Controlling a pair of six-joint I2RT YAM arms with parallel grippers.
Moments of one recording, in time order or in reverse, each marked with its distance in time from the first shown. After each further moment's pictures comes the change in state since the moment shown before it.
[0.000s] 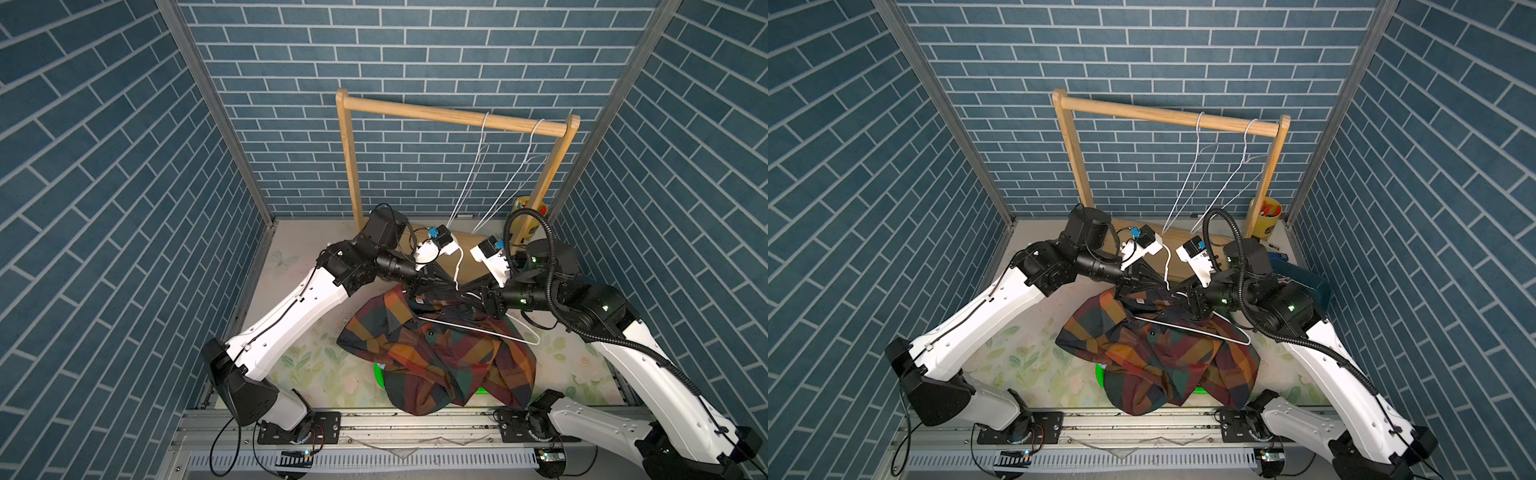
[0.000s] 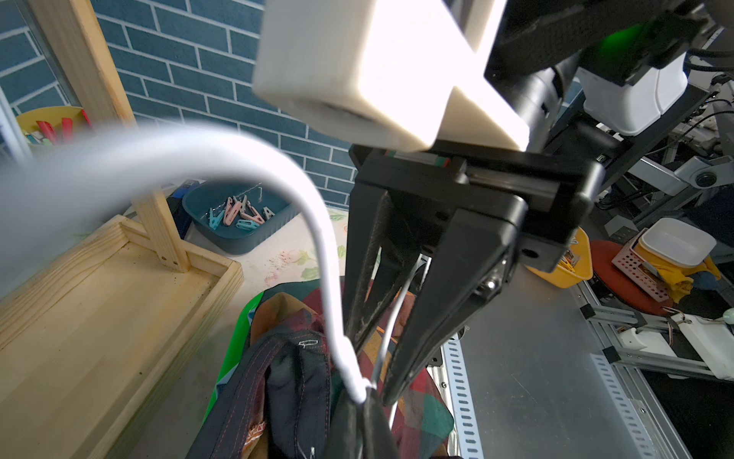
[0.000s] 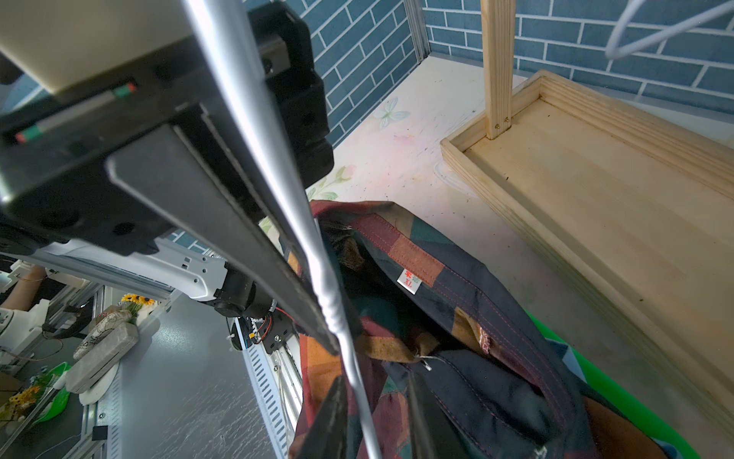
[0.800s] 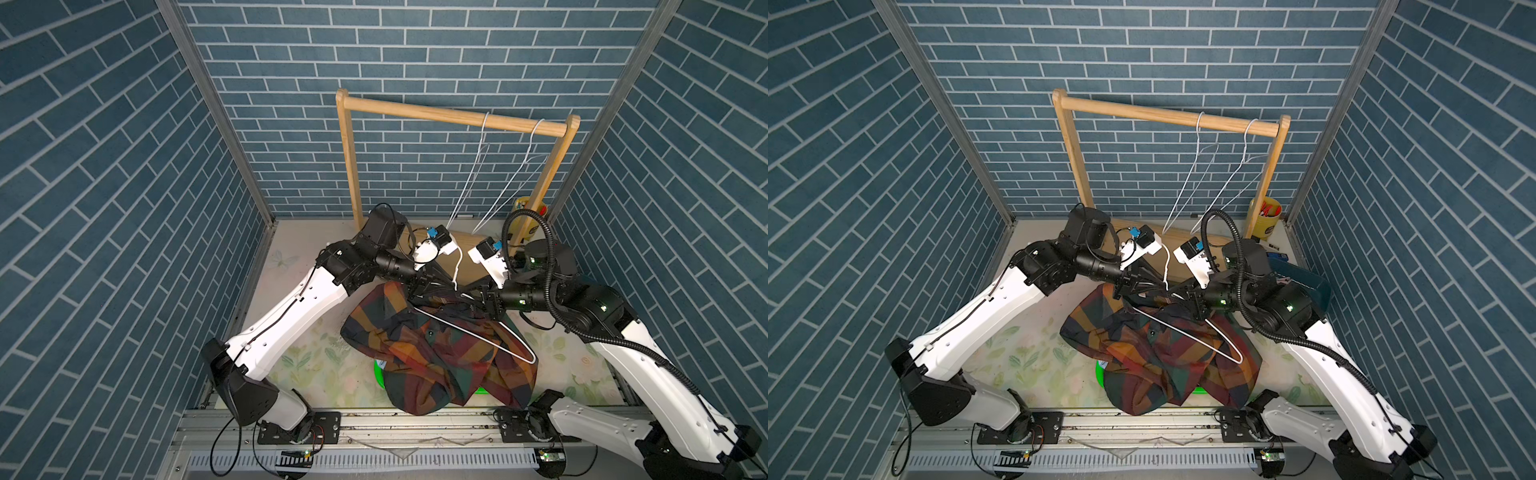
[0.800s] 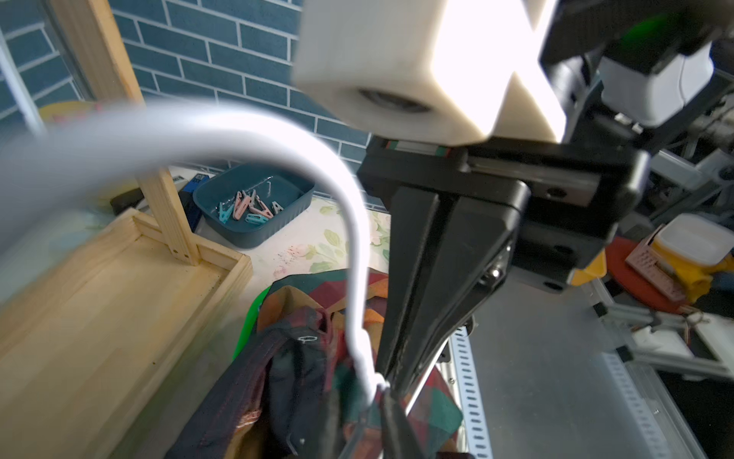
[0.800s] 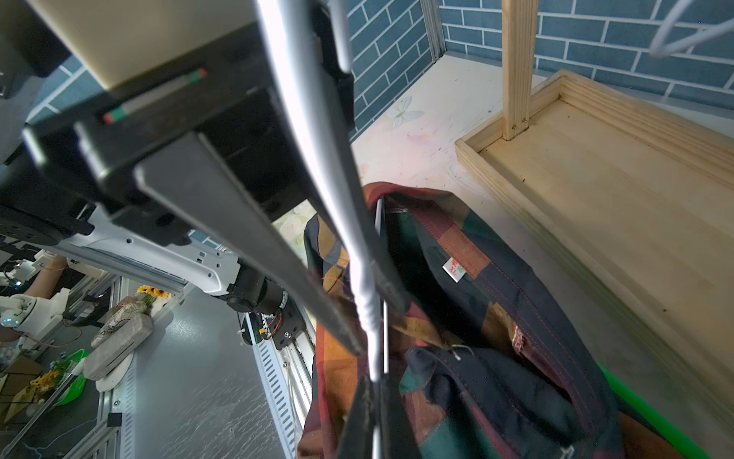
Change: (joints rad) left arm 0.006 0.000 0.000 -0.018 -0.028 0.012; right arm 0.003 -0.006 -0.006 0.010 -0.029 0.001
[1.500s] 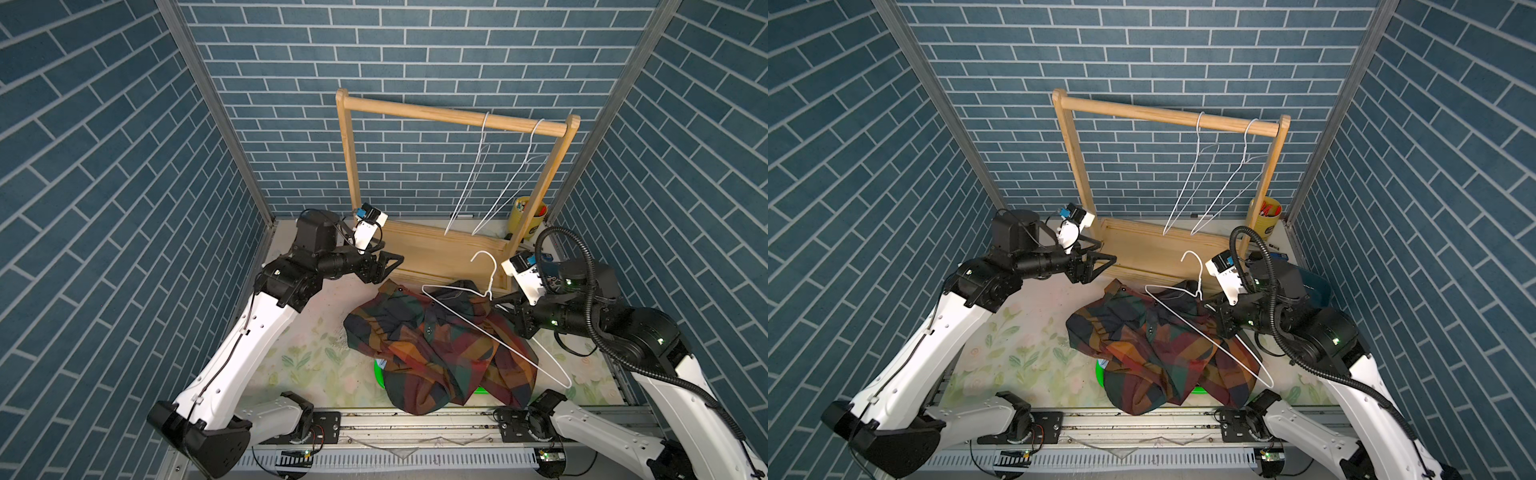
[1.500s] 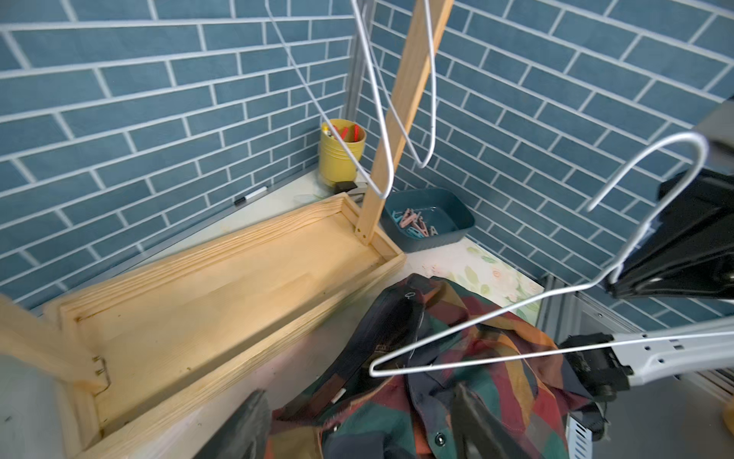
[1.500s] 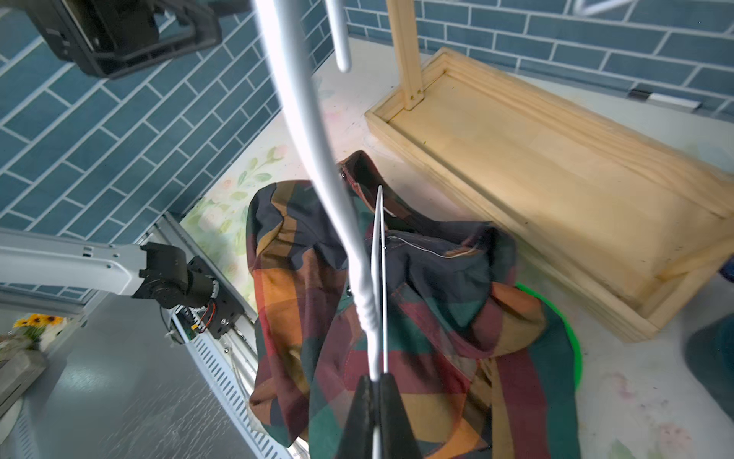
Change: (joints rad) left arm 0.280 -0.319 -0.257 0.076 -0.296 -0.205; right arm 0.000 -0.134 0.111 -0.298 0.303 0.003
